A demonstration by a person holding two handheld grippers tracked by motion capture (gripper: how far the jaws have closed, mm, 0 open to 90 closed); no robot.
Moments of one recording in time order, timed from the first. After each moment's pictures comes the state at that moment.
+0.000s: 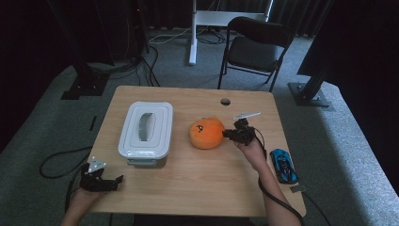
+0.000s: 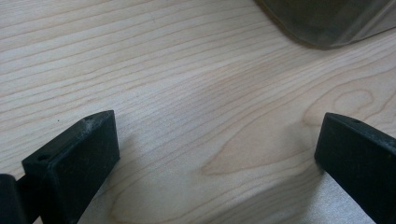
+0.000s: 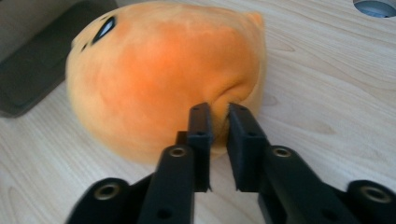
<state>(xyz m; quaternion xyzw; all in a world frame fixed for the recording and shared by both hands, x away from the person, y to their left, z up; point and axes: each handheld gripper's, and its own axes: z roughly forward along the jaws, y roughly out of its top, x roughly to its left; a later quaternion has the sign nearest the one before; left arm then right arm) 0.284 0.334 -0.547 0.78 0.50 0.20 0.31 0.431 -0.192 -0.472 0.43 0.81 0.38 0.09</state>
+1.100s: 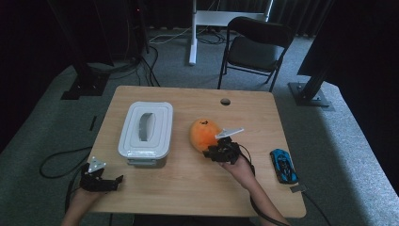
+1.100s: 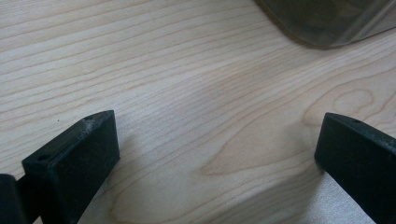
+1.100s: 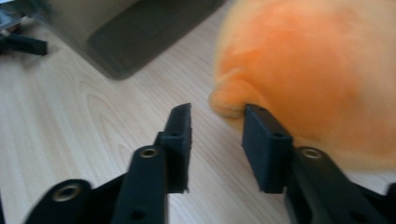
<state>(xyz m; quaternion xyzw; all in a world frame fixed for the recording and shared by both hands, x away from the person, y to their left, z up) 0.284 0.334 -0.547 0.78 0.50 0.20 0.31 0.368 -0.133 -0.474 0.36 0.84 0.40 0.05</state>
